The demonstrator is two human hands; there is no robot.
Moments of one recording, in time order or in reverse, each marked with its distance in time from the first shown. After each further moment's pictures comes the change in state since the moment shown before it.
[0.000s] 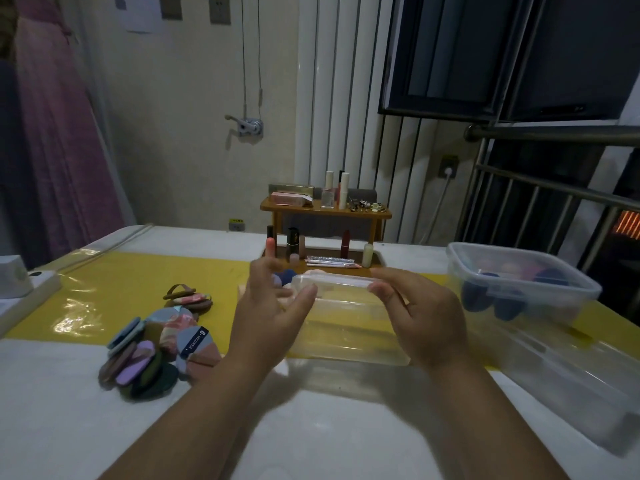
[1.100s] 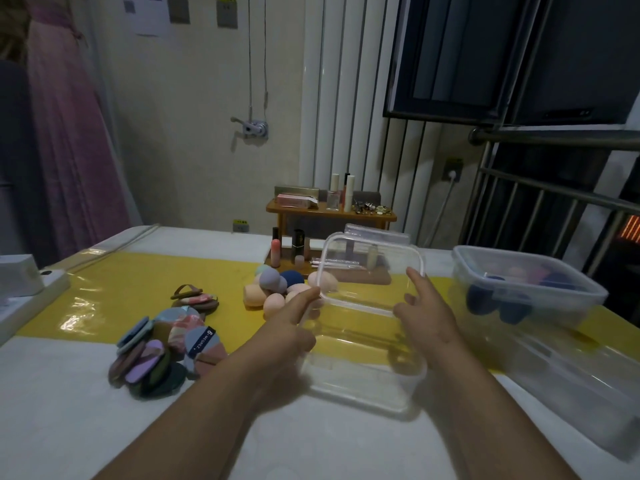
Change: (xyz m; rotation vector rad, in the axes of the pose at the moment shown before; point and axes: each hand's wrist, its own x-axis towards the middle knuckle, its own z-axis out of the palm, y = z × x) left_hand -0.004 -0.019 0.001 -0.418 -0.586 -0.509; right_hand 0.001 0.023 0.020 0.384 -0.330 0.910
